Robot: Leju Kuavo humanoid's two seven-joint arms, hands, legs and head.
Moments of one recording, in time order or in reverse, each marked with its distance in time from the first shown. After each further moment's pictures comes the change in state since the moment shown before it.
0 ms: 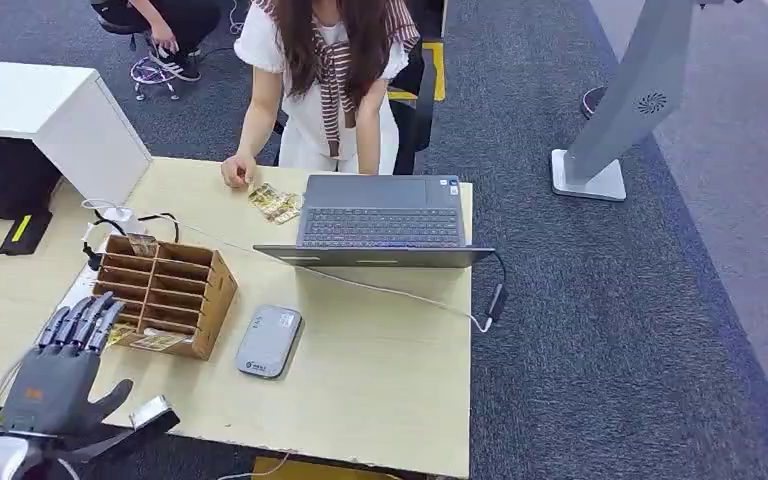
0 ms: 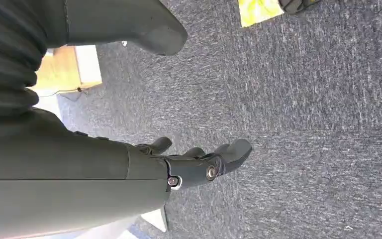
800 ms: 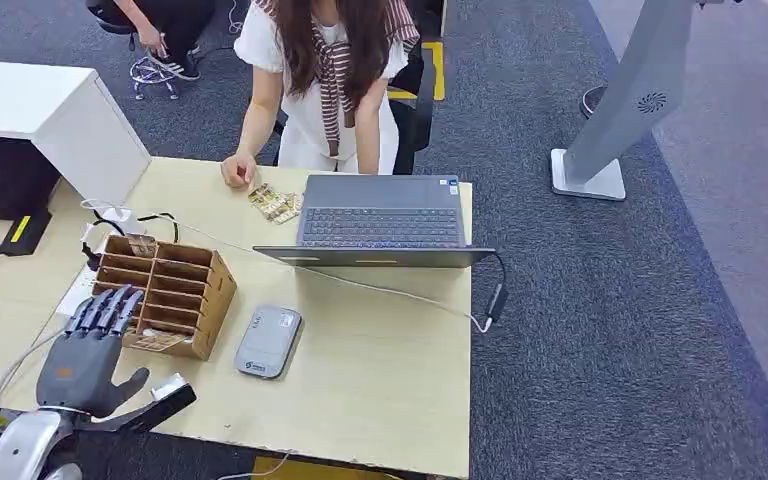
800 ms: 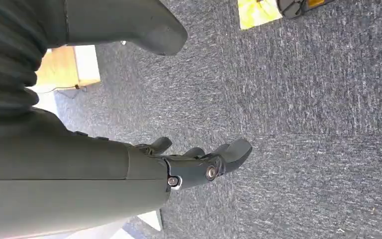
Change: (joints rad) left arm -0.110 -0.011 -0.060 0.153 -0.020 -0.003 0.043; right arm -0.004 0.000 0.000 0.000 0.017 0.017 -0.006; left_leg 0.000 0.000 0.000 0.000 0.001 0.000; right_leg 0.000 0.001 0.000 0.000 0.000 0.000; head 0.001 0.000
